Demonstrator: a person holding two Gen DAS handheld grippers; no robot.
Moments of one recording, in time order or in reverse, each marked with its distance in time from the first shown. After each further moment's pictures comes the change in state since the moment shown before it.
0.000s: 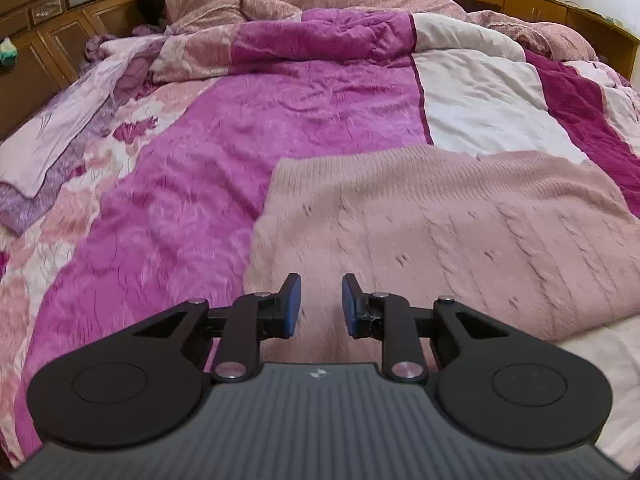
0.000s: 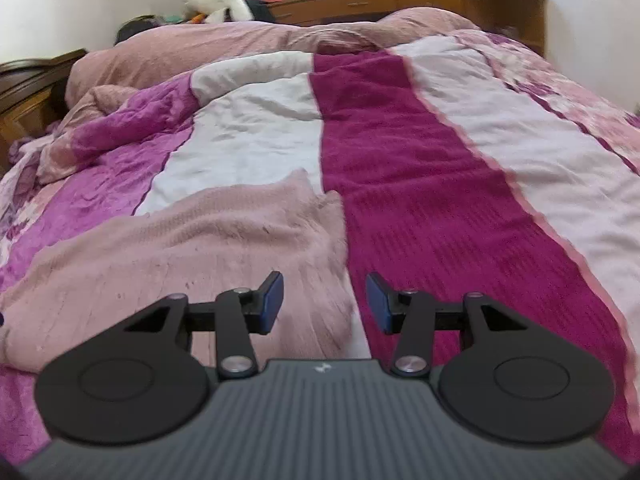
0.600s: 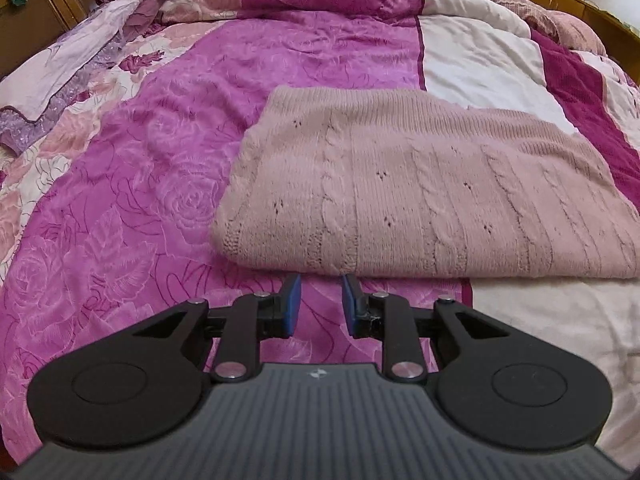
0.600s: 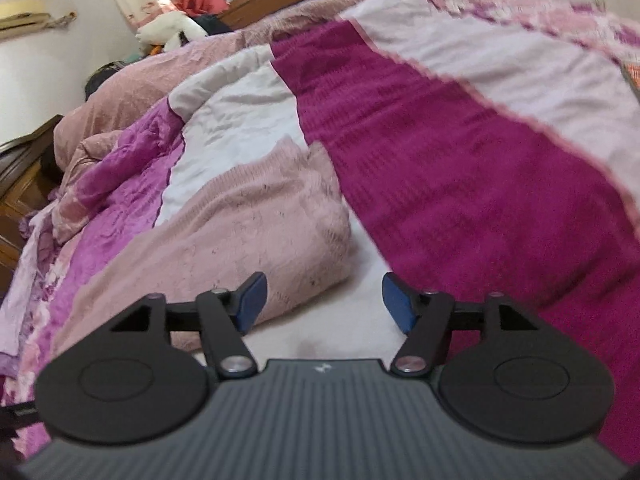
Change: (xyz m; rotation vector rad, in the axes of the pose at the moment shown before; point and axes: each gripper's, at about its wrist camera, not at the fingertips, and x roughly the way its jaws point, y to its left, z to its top) left arm -0.012 -0.009 -0.043 -0.087 0.125 -0.028; right arm -0.026 -0.010 -0.043 0.302 0.059 0.049
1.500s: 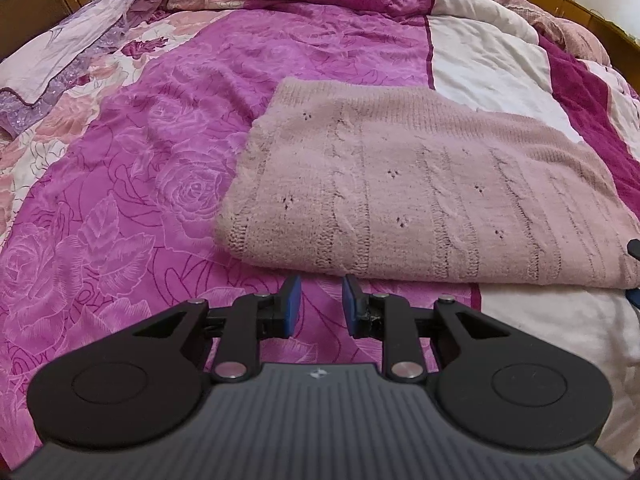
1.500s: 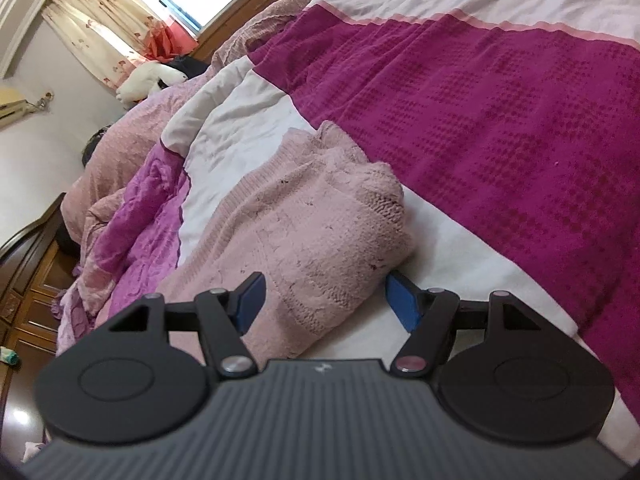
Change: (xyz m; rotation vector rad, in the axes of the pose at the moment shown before) left arm 0.008 0.011 0.000 -0.045 0.009 -0.021; right arm 0.043 0.008 -0.017 0.266 -0.046 0.089
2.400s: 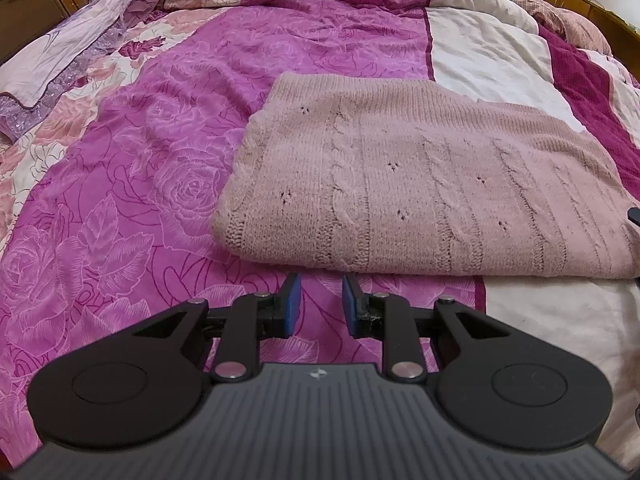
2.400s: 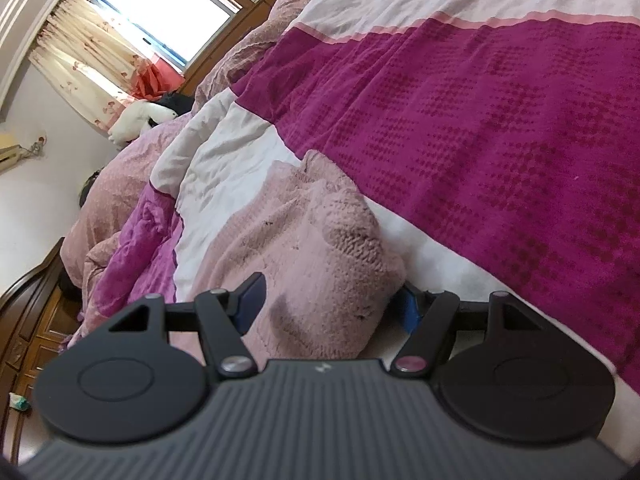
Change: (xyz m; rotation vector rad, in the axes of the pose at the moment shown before) left arm 0.003 -0.003 0.000 0.020 0.018 0.016; right arm 0.024 -0.009 0.010 0.097 -0.087 0.003
